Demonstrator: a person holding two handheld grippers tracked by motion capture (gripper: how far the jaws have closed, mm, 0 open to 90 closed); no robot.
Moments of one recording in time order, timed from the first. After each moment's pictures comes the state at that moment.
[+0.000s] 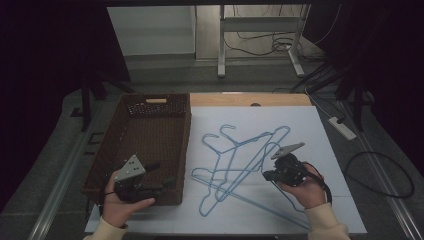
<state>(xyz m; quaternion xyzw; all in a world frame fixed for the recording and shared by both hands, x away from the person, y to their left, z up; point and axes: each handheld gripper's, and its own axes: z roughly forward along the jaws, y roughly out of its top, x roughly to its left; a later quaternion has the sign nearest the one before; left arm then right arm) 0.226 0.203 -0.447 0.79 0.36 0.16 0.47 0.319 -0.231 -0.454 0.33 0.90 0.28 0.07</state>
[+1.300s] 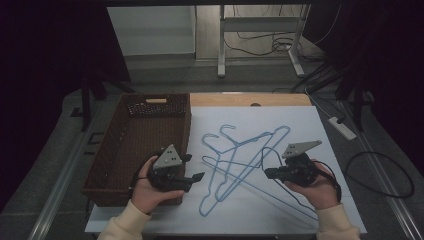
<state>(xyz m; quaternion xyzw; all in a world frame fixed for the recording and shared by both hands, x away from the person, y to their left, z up) 0.262 0.129 -0.428 0.84 0.29 0.13 0.45 0.305 -0.244 -0.420 0.28 0.89 0.36 0.05</state>
